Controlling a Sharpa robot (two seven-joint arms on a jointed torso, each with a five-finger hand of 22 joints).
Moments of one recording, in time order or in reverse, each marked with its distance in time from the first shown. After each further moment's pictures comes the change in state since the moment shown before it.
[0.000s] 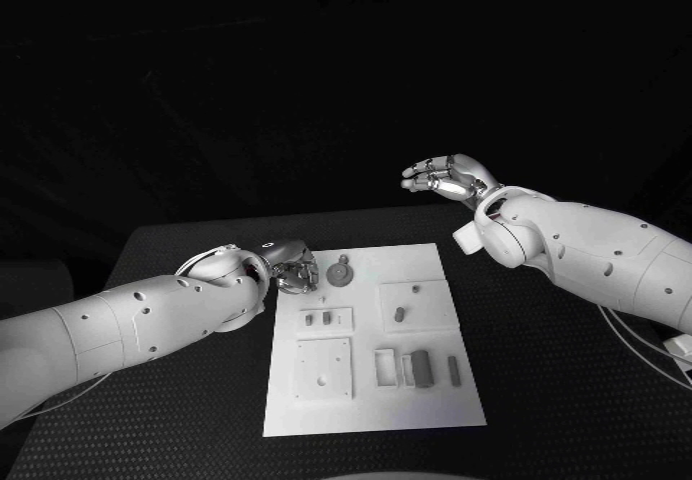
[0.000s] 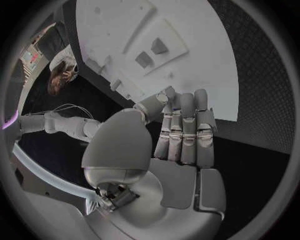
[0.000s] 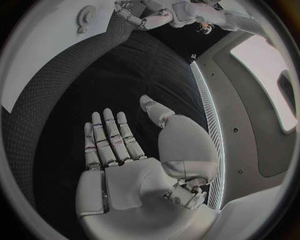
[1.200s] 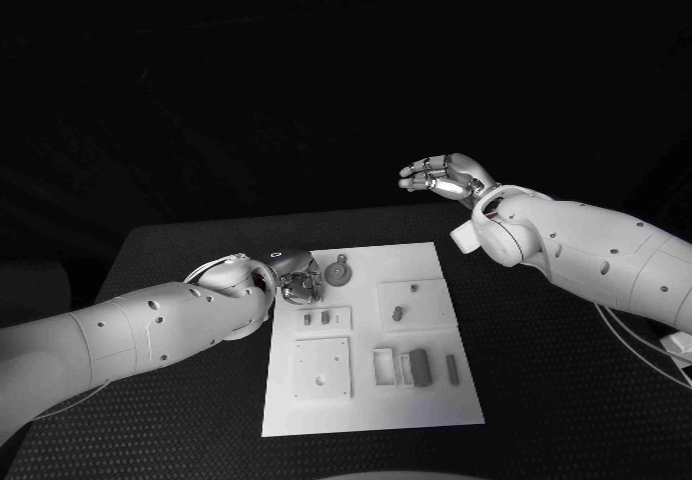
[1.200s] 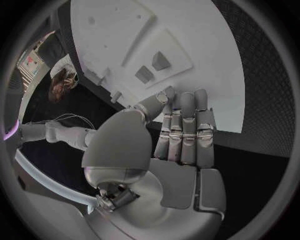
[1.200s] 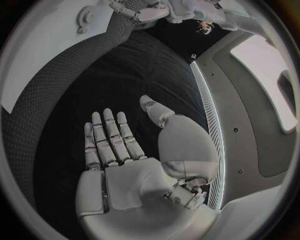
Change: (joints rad) left arm -0.016 0.039 -0.029 -0.027 -0.041 0.001 -0.002; left_hand -0.006 0.002 0.000 0.000 0.000 0.003 -0.003 -0.001 0.000 0.000 0.000 0.000 0.001 0.000 0.000 0.000 0.000 0.000 0.000 0.000 0.000 0.003; right arm 0.000 0.004 0.000 -0.002 0.000 0.001 0.000; right_hand 0.000 0.000 0.000 0.000 0.000 0.000 0.000 0.003 -0.002 0.000 0.000 0.000 -0.002 0.000 0.000 0.000 -0.001 0.000 0.000 0.000 -0.004 0.003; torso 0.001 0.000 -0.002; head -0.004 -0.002
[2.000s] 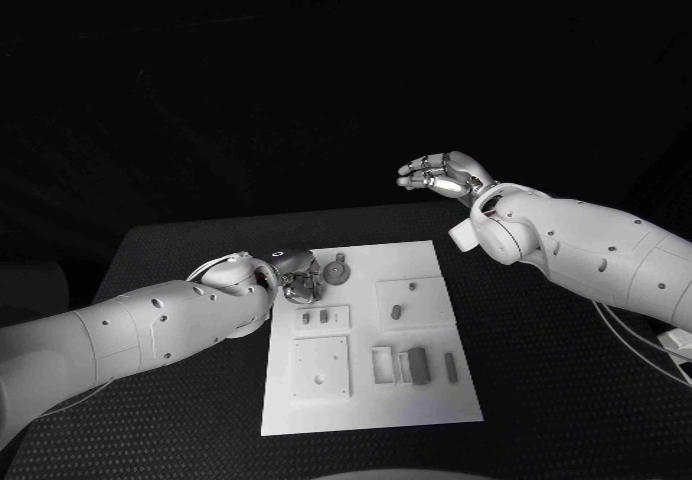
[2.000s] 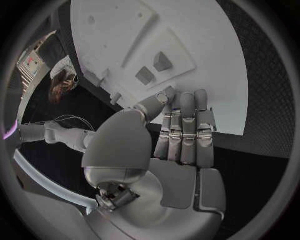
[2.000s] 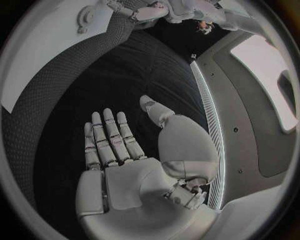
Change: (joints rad) left arm 0.000 0.018 0.000 -0.016 -0.004 0.025 -0.009; left_hand 0.000 -0.003 0.000 0.000 0.000 -0.001 0.001 0.003 0.000 0.005 -0.002 0.000 0.000 0.000 0.000 0.000 0.000 0.000 0.001 0.002 0.000 0.003; right arm 0.000 0.000 0.000 -0.001 0.000 0.001 0.000; right_hand 0.000 0.000 0.000 0.000 0.000 0.000 0.000 0.000 -0.001 0.000 0.000 0.000 -0.002 0.000 0.000 0.000 0.000 0.000 0.000 0.000 0.000 0.001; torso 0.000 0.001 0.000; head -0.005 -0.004
